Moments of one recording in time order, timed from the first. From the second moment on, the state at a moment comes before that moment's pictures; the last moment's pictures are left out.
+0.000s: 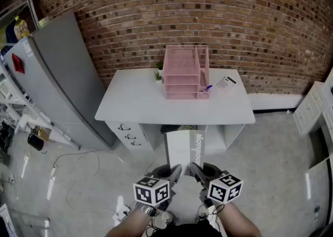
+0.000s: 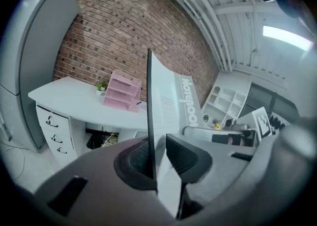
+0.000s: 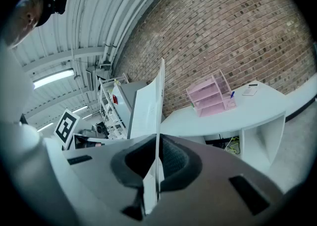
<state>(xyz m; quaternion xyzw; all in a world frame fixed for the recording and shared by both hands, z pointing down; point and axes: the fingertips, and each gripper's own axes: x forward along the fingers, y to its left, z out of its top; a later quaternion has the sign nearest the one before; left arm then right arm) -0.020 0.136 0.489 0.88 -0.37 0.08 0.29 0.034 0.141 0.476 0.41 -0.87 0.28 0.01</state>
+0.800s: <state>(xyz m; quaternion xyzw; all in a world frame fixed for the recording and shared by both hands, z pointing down) -0.055 0.138 0.490 0.88 -0.36 0.07 0.30 -0.001 0.144 0.475 0.41 -0.87 0.27 0.01</state>
